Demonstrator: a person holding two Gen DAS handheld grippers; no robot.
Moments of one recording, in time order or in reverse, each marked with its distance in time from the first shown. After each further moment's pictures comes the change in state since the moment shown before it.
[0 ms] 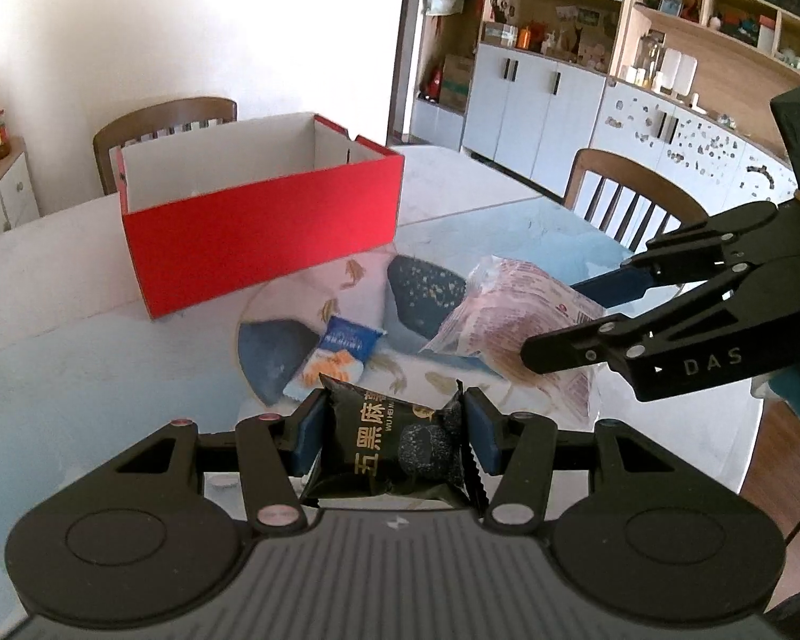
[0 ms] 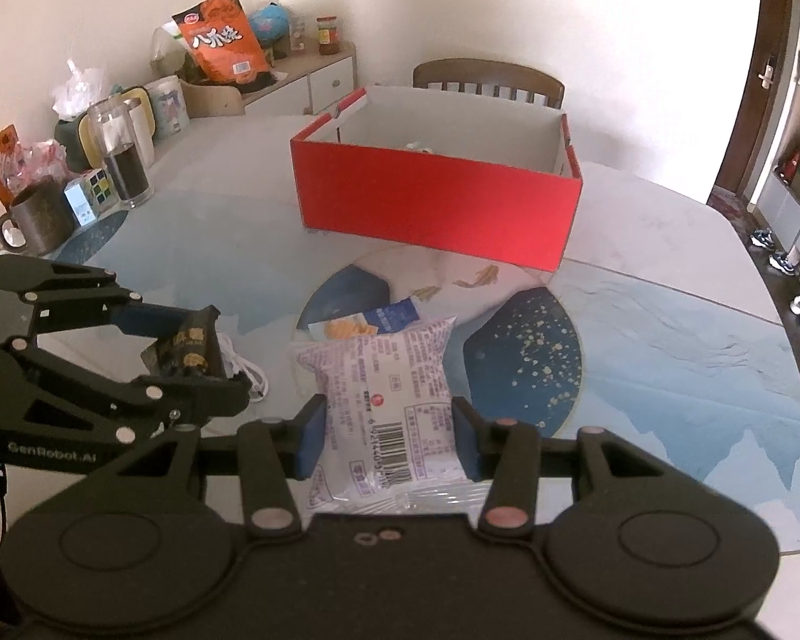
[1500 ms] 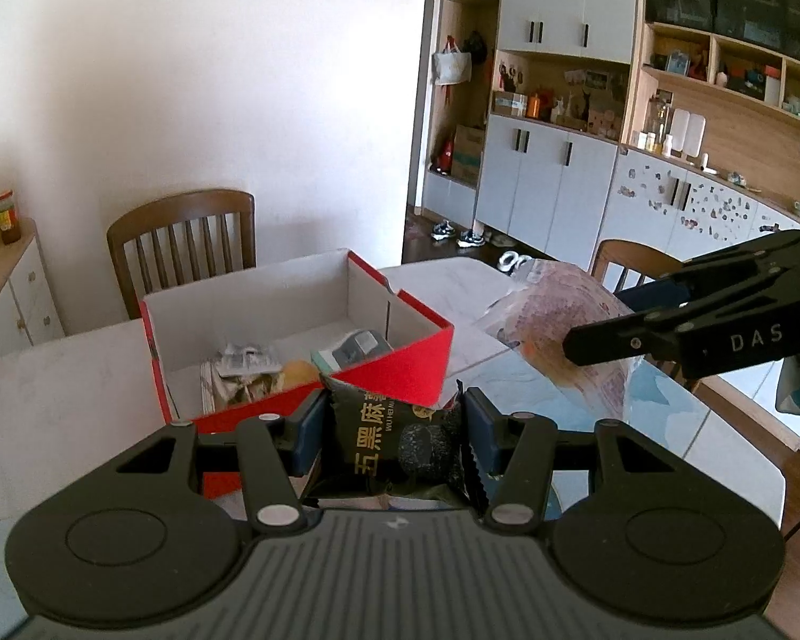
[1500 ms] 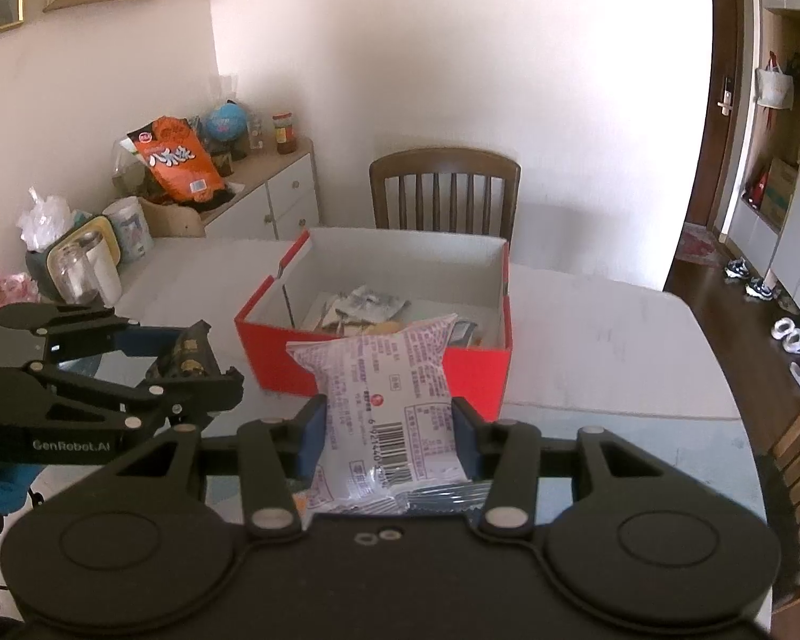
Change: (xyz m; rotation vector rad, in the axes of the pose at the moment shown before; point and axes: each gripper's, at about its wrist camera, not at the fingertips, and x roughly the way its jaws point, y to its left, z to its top) left arm -0.001 0.038 0.115 0.024 -0.152 0.024; right arm -0.027 -0.045 0.096 0.081 -0.158 -0.031
